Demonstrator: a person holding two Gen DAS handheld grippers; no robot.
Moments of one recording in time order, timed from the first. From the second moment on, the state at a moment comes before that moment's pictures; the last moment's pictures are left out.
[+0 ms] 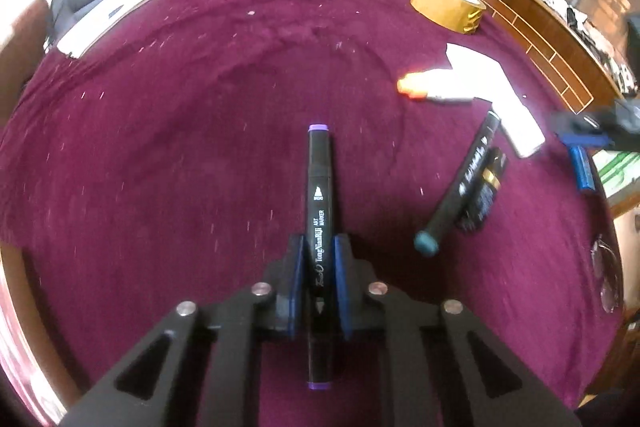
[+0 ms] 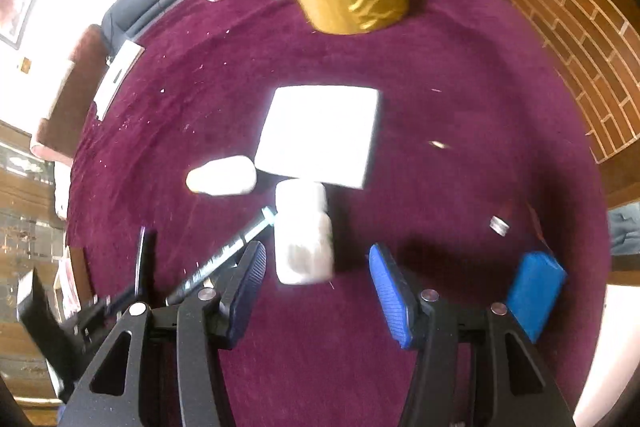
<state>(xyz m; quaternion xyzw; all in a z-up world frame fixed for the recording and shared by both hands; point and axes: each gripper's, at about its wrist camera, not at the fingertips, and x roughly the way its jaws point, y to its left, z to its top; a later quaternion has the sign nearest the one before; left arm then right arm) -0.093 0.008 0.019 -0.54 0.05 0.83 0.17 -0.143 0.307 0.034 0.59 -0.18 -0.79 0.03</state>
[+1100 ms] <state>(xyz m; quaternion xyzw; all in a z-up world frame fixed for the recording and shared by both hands) -0.008 -0.049 0.075 -0.49 -0.08 0.85 0.16 -0.055 0.185 0.068 0.57 -0.14 -0.79 0.17</state>
